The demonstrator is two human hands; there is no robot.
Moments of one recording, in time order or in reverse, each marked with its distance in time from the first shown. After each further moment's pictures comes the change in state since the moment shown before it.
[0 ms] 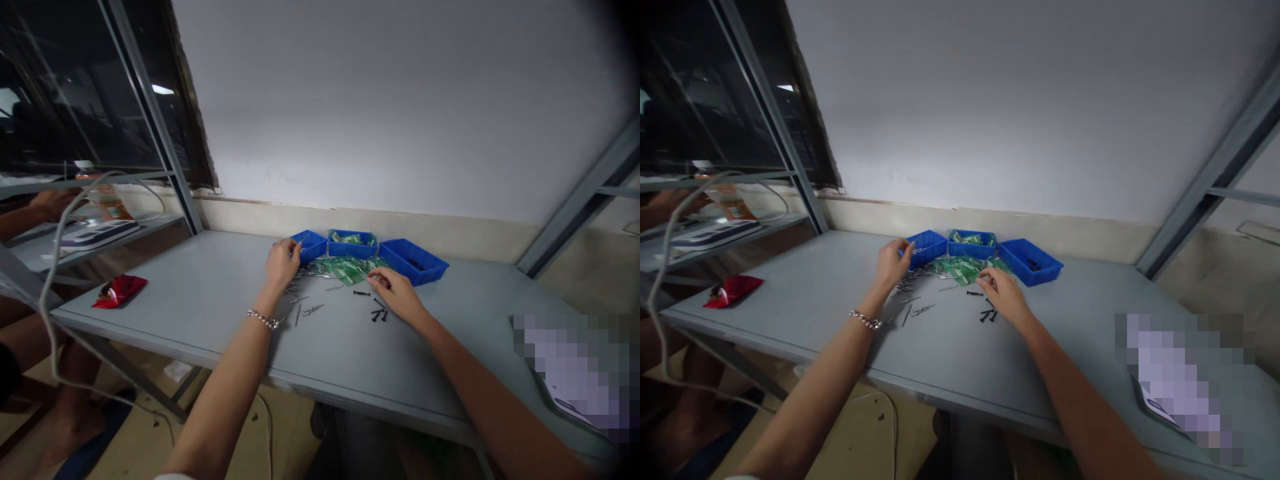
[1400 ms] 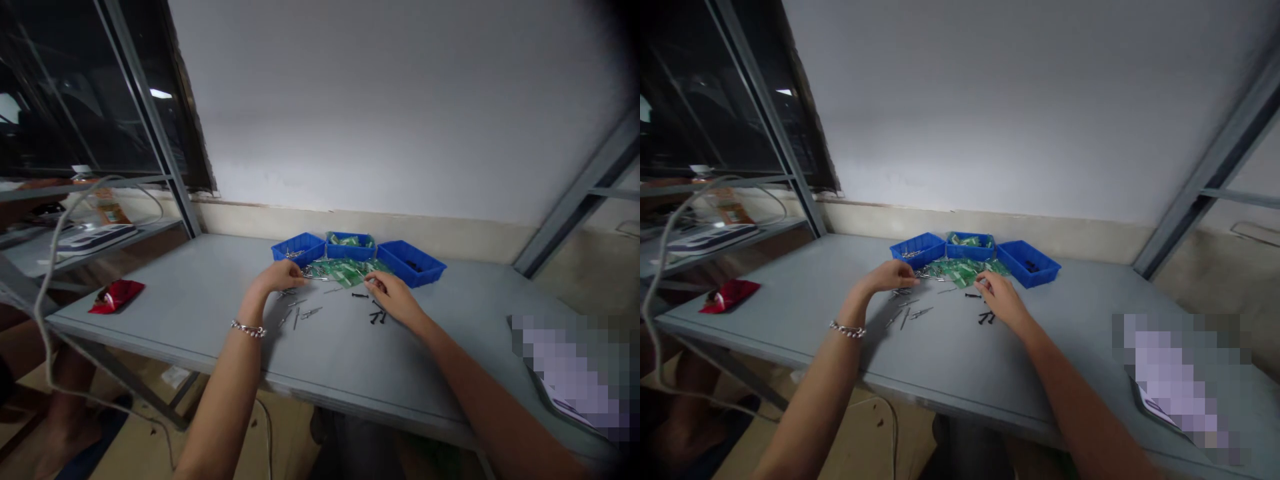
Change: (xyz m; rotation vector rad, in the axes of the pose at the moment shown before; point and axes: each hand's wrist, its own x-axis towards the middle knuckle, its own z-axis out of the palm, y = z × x) left_hand 0.001 -0.007 -0.027 -0.013 -0.809 0.051; right_hand -0.001 -0.004 0.001 -0.061 -0.071 -0.019
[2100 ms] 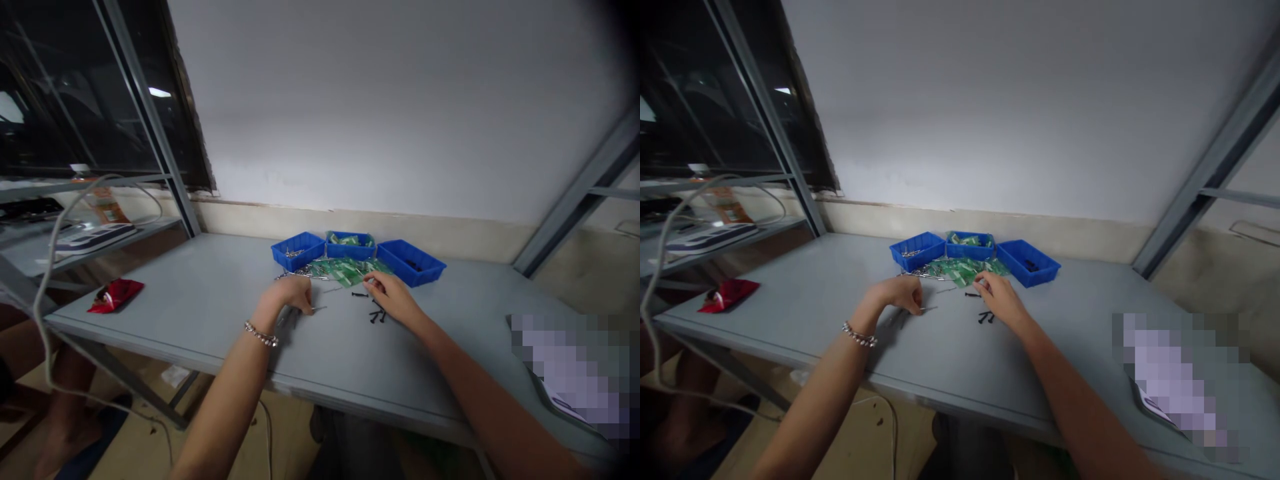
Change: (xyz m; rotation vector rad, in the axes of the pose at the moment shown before) left_hand -0.011 0.040 0.015 0.225 -0.280 -0.005; right_hand 0.000 -0.001 0.001 0.015 -0.038 0.013
